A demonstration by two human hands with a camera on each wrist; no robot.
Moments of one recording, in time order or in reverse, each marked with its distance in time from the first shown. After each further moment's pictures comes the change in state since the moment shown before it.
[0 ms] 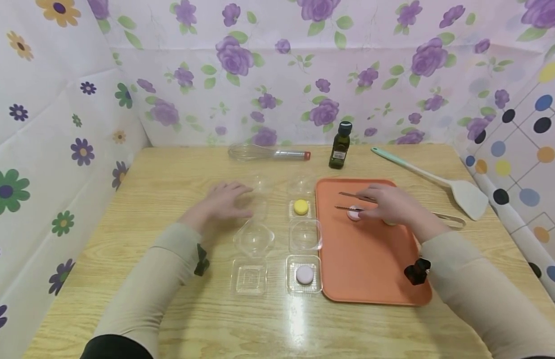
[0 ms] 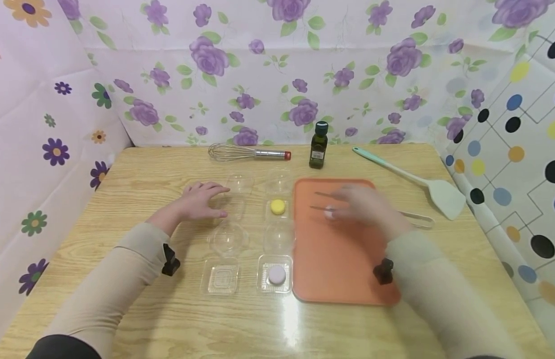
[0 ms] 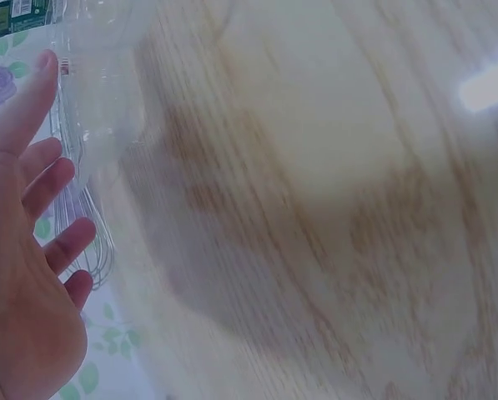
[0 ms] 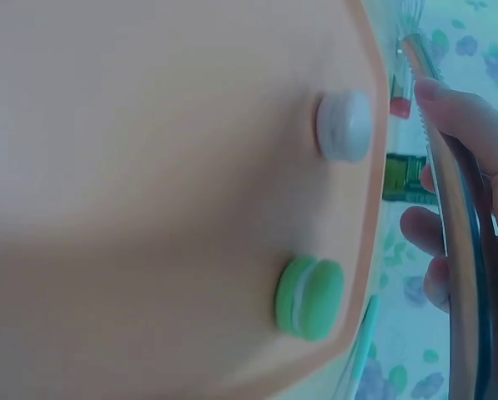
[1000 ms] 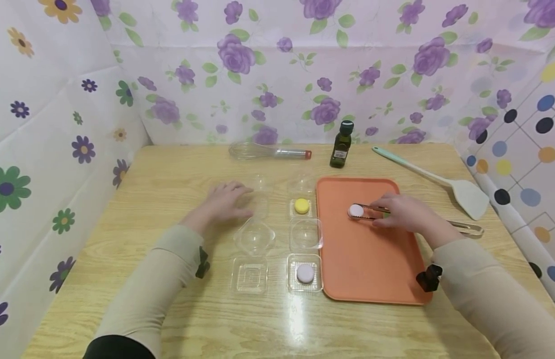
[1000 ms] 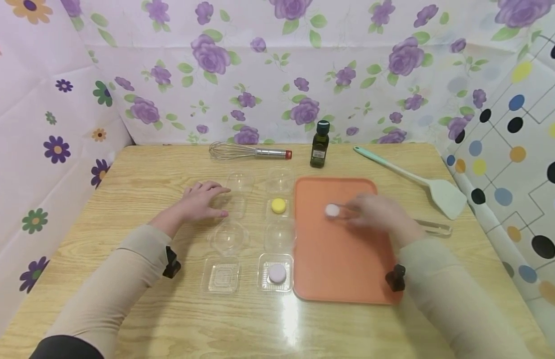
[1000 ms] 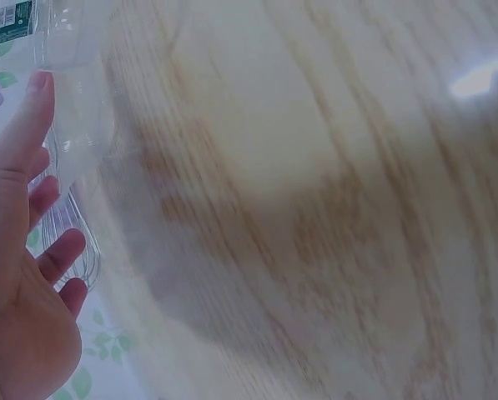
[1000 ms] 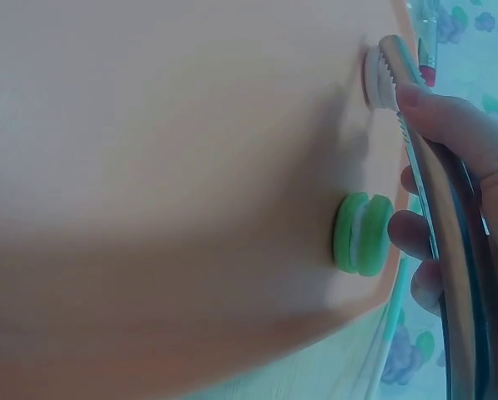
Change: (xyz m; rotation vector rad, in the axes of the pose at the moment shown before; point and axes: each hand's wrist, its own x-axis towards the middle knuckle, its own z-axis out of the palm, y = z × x) left_hand -0.001 -0.002 0.009 -0.006 0.040 -0.032; right_hand -0.015 0.026 0.014 -0.045 -0.033 0.010
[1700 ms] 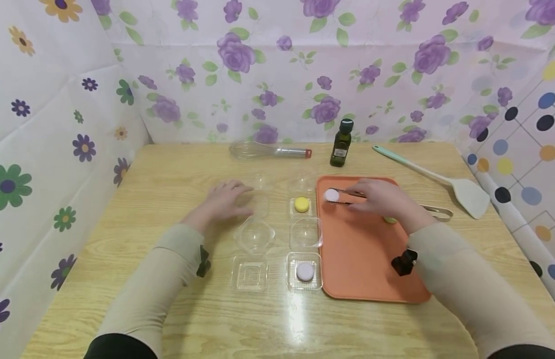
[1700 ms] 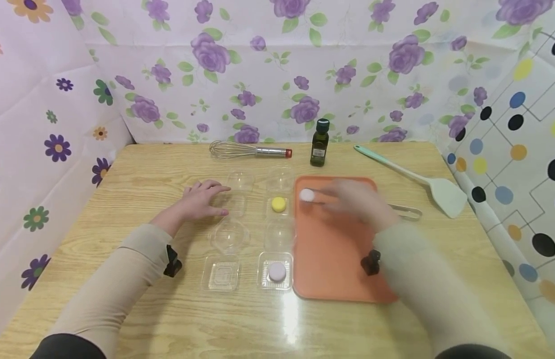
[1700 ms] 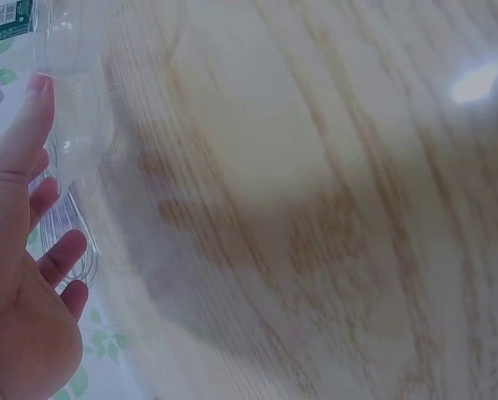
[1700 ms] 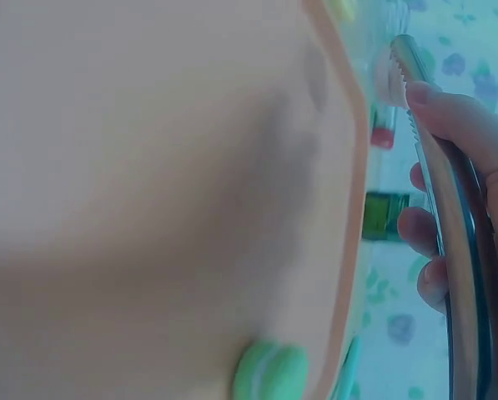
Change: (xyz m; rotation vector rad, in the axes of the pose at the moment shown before) left_hand 0.002 -0.002 0.004 -0.004 0.005 -0.027; right_hand 0.035 -0.034 -0.015 0.067 0.022 -0.082
